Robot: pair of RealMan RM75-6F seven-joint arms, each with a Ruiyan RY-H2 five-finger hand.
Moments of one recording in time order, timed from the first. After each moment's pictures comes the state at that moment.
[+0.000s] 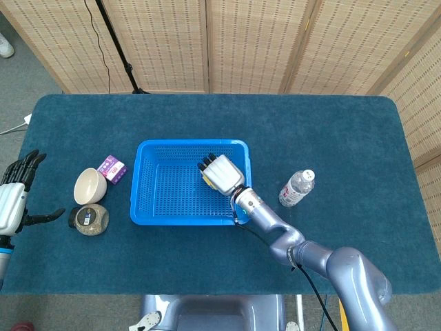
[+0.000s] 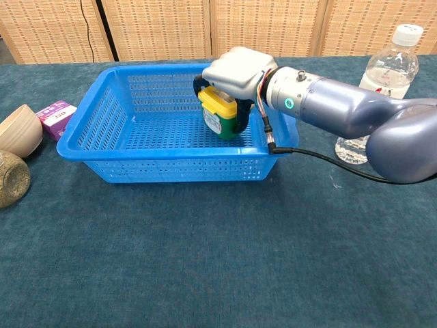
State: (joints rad) left arm -0.26 -0.94 -0.16 -1.90 1.29 1.33 -0.07; right arm 1.14 -1.89 0.12 -0.81 -1.32 0.93 -0.26
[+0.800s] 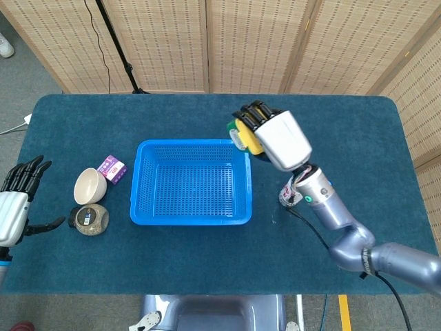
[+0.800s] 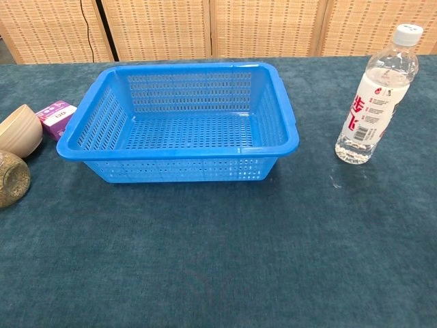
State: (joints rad) left arm -0.22 -0.91 -0.11 -1.92 1.43 1.41 -0.01; right arm 0.93 -1.22 0.27 -1.54 -1.38 1.29 -0.22
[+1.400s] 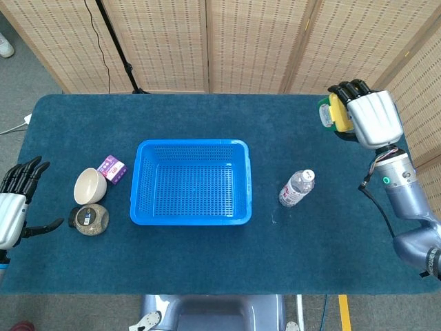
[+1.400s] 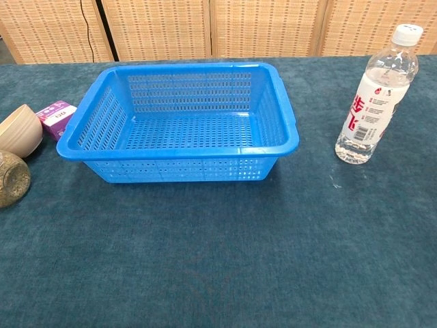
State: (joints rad) left arm -0.21 -0.91 -0.11 -1.92 1.45 1.43 -0.01; right arm 0.78 -1.06 0.23 -1.29 -1.30 1.13 -0.01
